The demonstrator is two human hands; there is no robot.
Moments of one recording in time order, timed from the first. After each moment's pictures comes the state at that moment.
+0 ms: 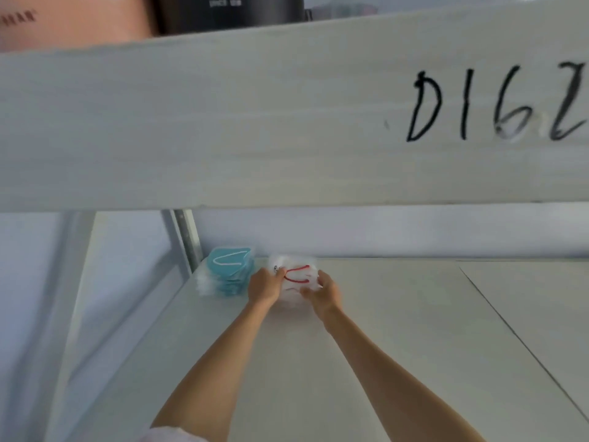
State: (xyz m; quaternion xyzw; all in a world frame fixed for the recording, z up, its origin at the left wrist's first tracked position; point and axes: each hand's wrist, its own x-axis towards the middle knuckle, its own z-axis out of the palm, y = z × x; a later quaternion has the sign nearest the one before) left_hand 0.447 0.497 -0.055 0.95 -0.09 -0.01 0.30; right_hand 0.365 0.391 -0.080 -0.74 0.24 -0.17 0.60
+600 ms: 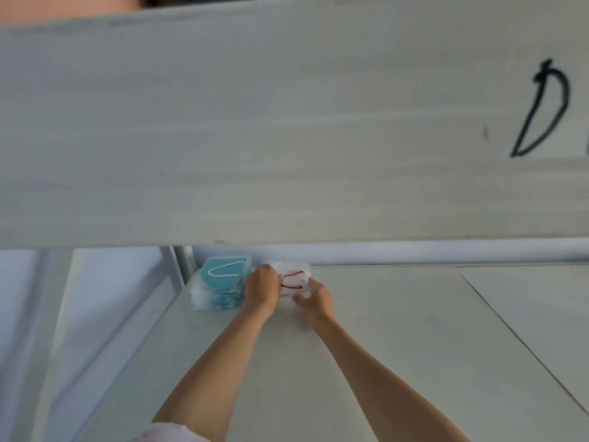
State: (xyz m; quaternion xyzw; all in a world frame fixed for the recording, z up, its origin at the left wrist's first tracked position) left_hand 0.478 0.487 -0.053 0.97 -0.19 0.12 0.13; right_hand 0.394 0.396 -0.077 -0.83 0.26 -0.15 0.48
